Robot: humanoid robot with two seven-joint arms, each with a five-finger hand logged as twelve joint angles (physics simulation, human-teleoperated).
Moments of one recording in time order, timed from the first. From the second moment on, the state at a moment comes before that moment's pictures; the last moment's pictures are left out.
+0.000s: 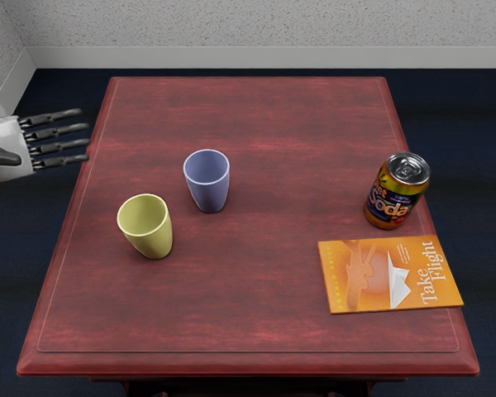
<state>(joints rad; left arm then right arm) -0.55 1.00 -0.89 -1.23 -0.43 -0.61 0.61 0.05 0.00 0.24 0.28 0.15 0.22 0.01</state>
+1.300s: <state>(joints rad) -1.17 0.40 -0.31 -1.37 0.93 -0.05 0.61 0.04 0.00 0.23 0.28 0.15 0.22 0.01</state>
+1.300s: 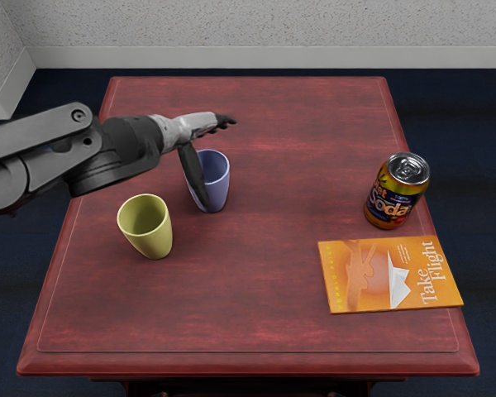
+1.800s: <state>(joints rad) -1.16 0.40 -0.26 -1.37 0.95 -0.01 0.61 0.04 0.00 0.23 0.28 0.15 0.22 0.01</state>
